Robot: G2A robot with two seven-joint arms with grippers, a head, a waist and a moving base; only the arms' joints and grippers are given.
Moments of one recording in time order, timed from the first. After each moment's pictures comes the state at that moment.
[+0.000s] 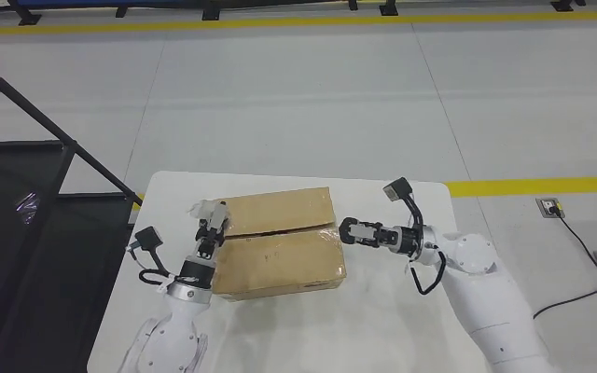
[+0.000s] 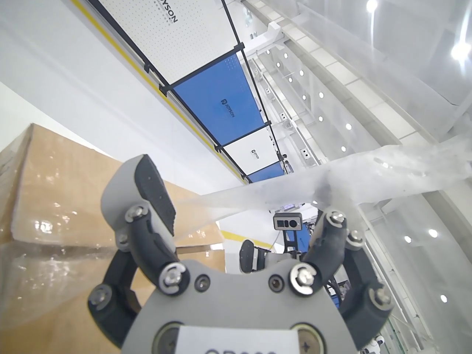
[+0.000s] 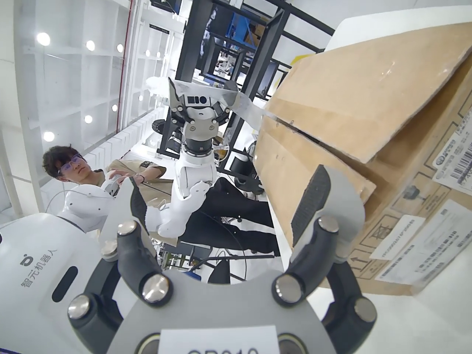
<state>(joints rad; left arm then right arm) 1.32 -1.26 -1.37 -1.85 0.21 -0.17 0.09 -0.75 -1.23 1.27 -1.17 0.36 -0.55 1.21</state>
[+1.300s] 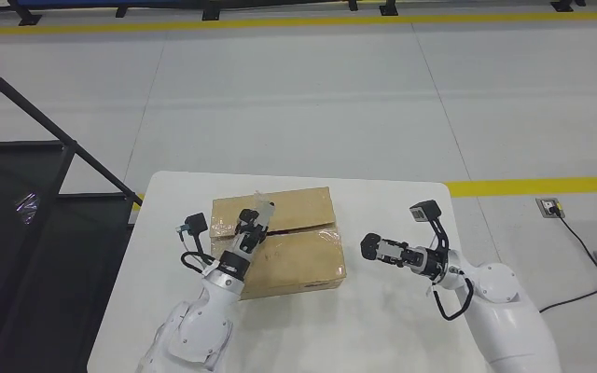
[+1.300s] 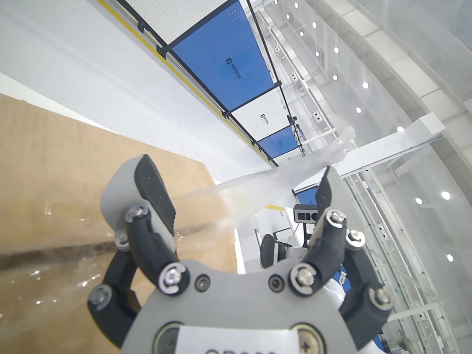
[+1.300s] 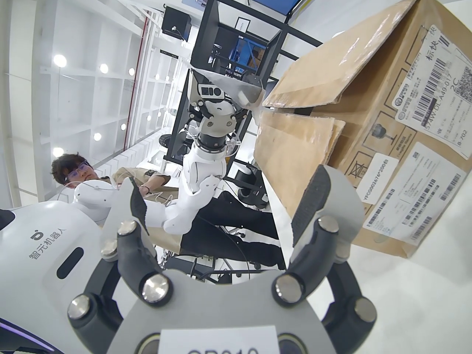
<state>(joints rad) 1.19 -1.30 -1.23 -1.72 0.30 -0.12 0.01 -0.90 -1.17 1.35 -1.22 0.42 -0.59 1.22</state>
